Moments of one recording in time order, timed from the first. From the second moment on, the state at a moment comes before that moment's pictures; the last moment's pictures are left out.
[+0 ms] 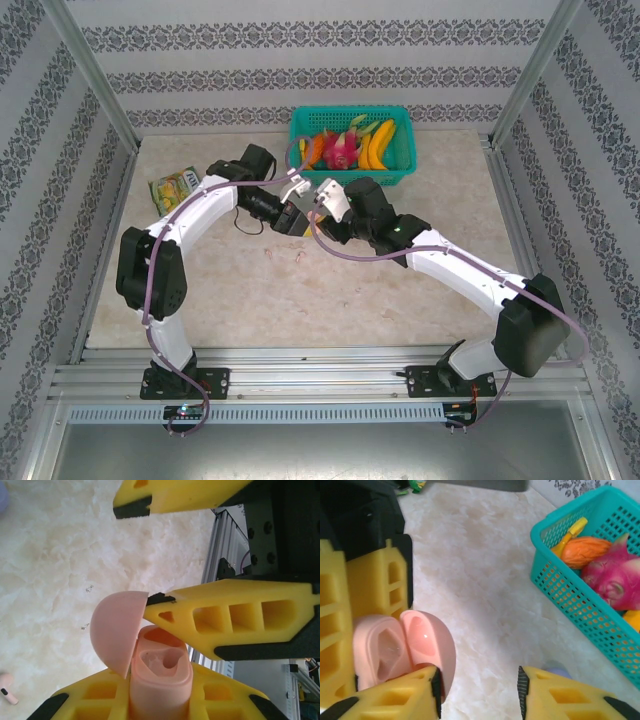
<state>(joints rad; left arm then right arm) -0.36 1.83 1.55 -0.98 0.98 0.33 0.68 1.43 1.11 -0.30 -0.01 -0.22</state>
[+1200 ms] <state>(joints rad) -0.34 1.28 0.63 0.37 0.30 0.01 0.64 1.36 1.00 -0.39 -0.04 0.60</state>
